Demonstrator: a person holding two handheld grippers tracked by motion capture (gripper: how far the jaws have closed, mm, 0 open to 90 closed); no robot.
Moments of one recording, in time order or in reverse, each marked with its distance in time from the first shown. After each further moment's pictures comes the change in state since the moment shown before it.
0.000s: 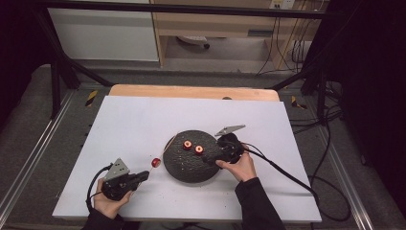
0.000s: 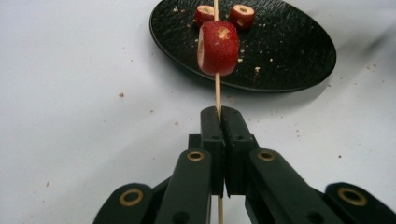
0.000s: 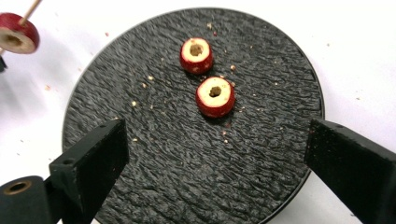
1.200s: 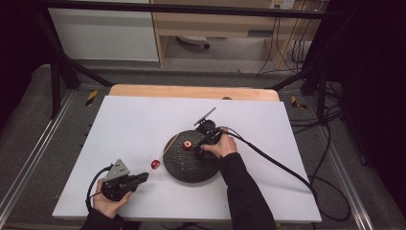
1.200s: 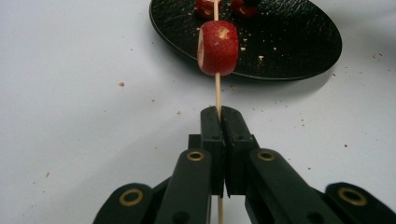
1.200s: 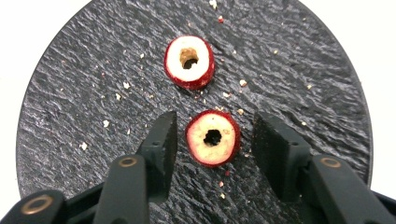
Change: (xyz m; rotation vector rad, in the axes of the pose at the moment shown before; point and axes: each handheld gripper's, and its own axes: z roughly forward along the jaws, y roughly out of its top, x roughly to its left) left arm 0.002 -0.003 0.002 0.023 -0.006 0.003; right arm -0.009 0.057 0.063 0.322 0.036 -0.028
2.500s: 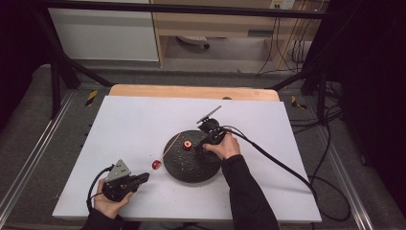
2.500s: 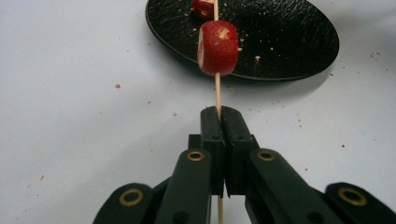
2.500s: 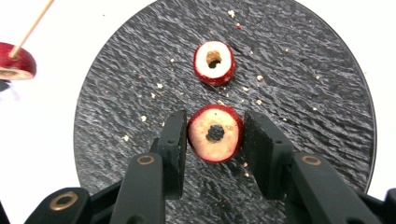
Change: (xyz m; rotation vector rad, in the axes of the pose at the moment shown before) left arm -0.003 0.001 0.001 -0.003 -0.003 0.009; right arm 0.009 -0.005 -0.025 -0.043 0.053 0.062
